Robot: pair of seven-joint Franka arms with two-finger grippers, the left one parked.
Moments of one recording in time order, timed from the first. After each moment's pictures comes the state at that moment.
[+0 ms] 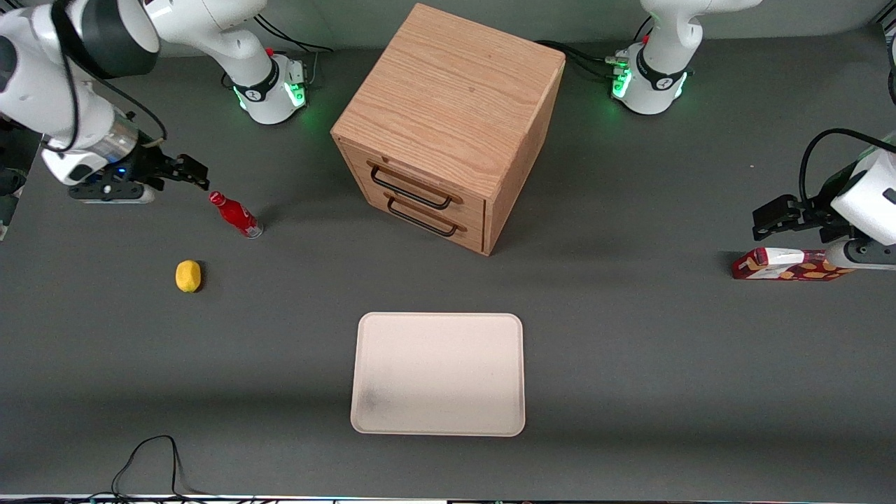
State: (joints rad) arm 0.43 -0.38 -0.39 -2.41 -0.12 1.99 0.17
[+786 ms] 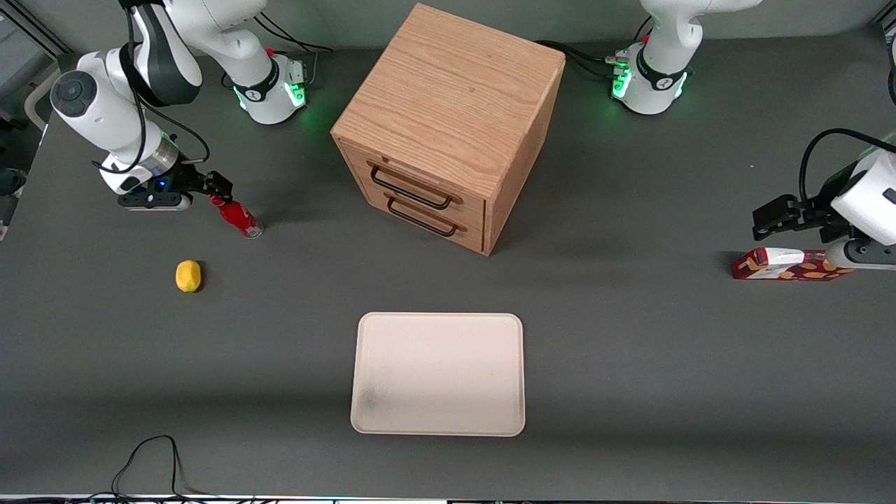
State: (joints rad) arm 0.43 -0.36 -0.52 -2.68 -0.23 2.37 0.17
